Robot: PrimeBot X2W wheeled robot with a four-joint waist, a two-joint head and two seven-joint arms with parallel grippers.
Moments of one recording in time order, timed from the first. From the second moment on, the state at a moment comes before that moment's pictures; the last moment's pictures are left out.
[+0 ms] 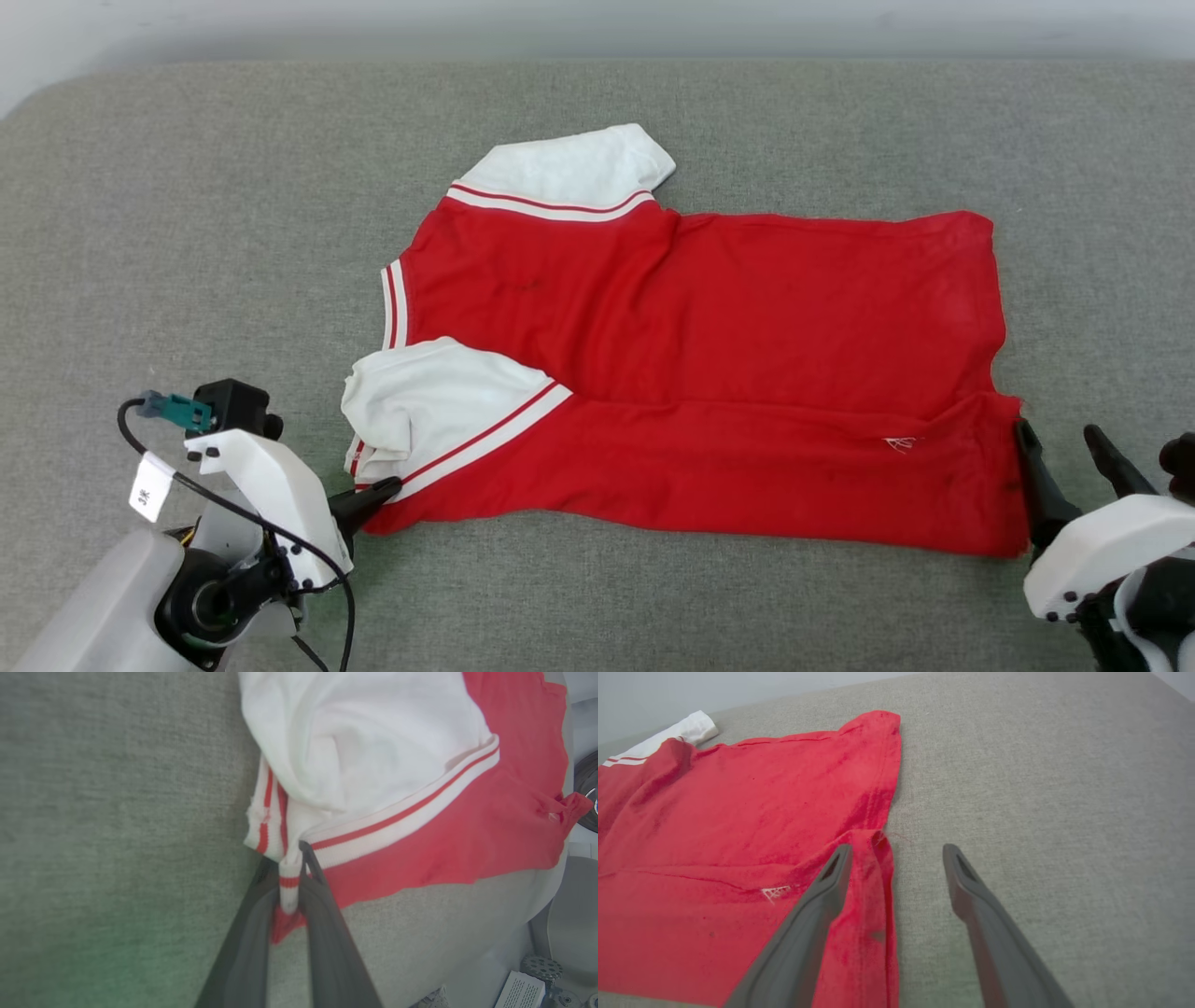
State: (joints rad) left arm -0.36 0.60 -0.51 0.26 -1.21 0.04 0.55; right arm -0.06 -0.05 -0.22 -0.01 0.20 0.13 0.24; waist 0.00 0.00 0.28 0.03
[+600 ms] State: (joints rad) left arm -0.34 0.65 -0.49 0.08 -1.12 0.07 0.45; right arm -0.09 -0.13 -0.17 -0.06 0.26 0.13 0.78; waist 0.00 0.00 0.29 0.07
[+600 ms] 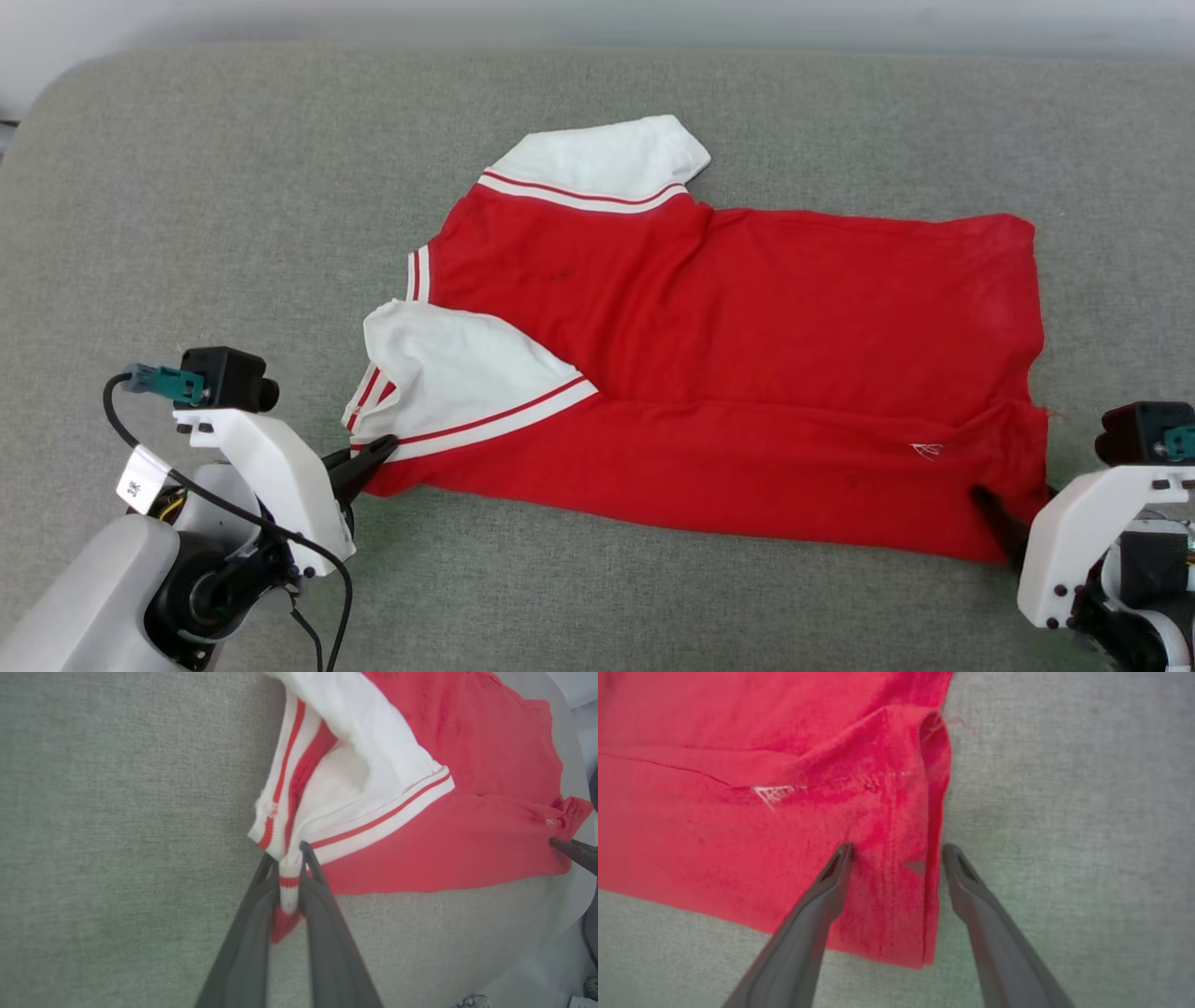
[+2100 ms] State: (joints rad) left arm 0.01 0.62 -0.51 0.07 -1.17 0.15 0.34; right arm 0.19 -0.11 -0.13 -0.04 0.35 0.13 0.80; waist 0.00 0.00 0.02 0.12
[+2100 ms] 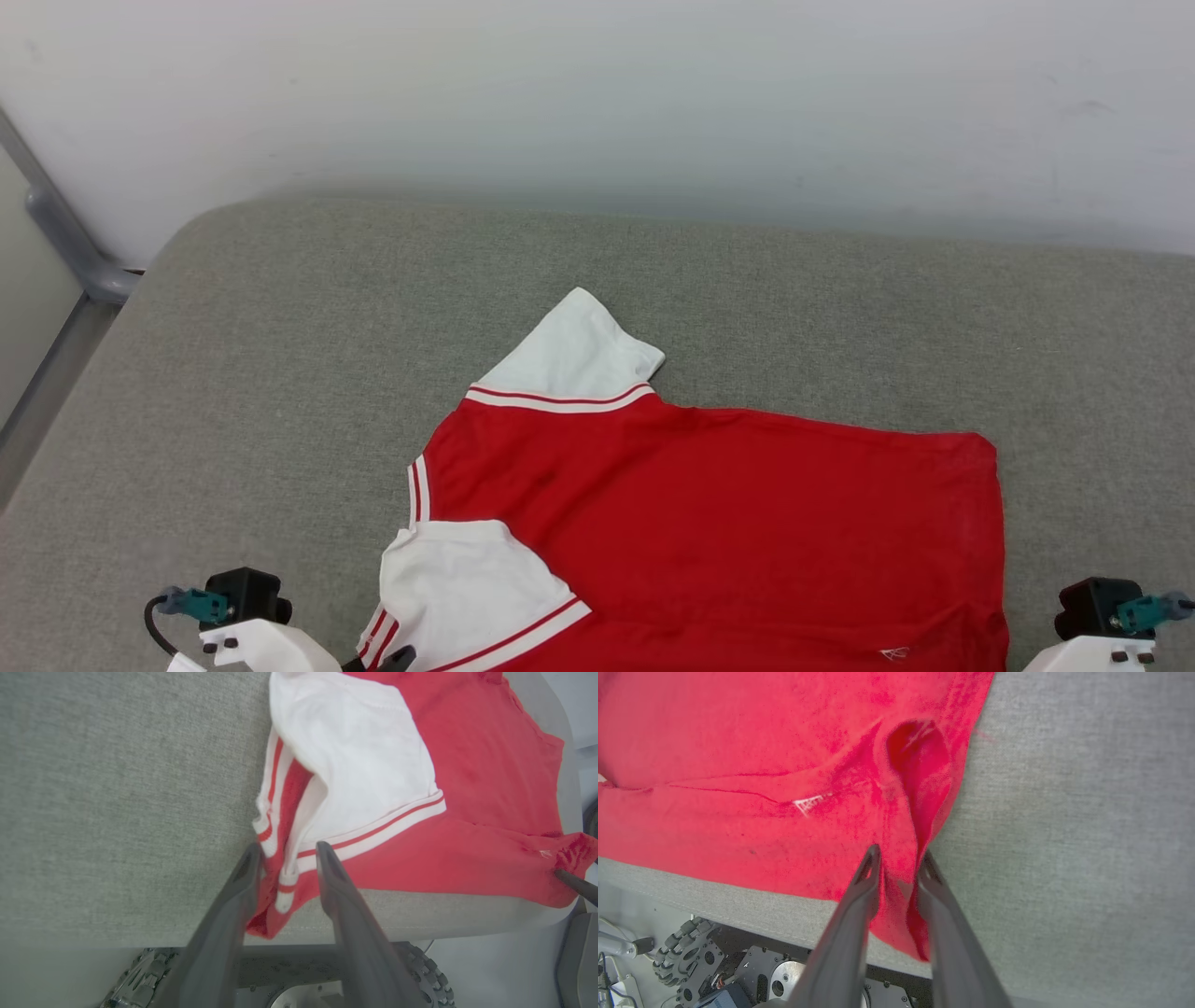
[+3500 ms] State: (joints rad) left arm -0.71 0.55 -0.46 0.28 -0.88 -0.09 -0.02; right arm -0.16 -0.05 -0.15 -0.20 0.16 0.13 0.13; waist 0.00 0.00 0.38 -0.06
